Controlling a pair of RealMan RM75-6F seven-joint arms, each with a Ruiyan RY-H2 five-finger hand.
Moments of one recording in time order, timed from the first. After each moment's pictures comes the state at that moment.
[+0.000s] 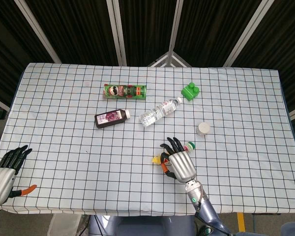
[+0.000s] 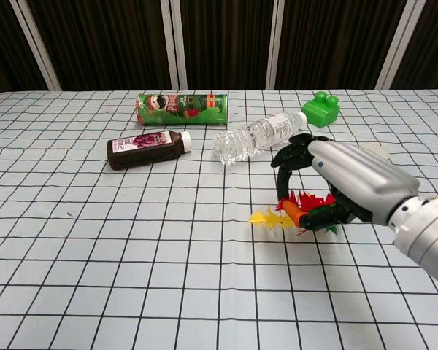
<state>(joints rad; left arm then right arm) -0.06 -1.09 0.06 -1.67 1.61 1.47 -0.07 0.43 -1.75 0.14 -1.58 -1.44 1.23 -0.35</state>
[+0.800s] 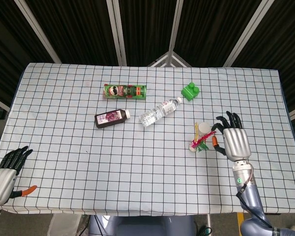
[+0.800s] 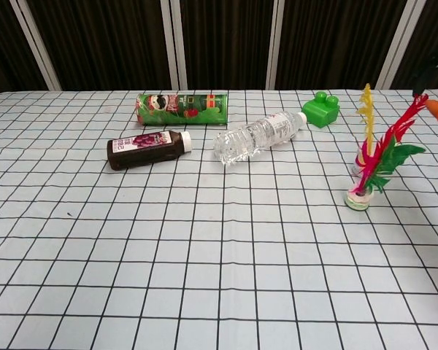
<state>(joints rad) -0.06 -1.09 0.06 -1.68 1.60 1.46 -0.03 0.38 -1.33 0.29 -1.77 -1.17 1.26 -0.41</state>
